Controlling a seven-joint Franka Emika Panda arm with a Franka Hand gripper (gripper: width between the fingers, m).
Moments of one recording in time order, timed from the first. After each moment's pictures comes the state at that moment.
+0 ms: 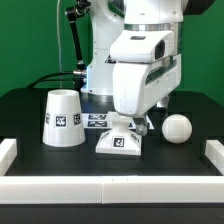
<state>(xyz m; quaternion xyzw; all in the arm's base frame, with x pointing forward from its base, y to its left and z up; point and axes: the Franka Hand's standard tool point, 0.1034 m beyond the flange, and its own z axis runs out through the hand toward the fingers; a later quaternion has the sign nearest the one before) 0.541 0.034 0.068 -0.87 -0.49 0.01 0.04</state>
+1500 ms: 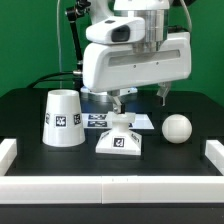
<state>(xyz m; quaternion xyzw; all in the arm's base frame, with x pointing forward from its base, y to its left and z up) 0.505 0.016 0.082 -0.99 -0.17 0.01 0.02</state>
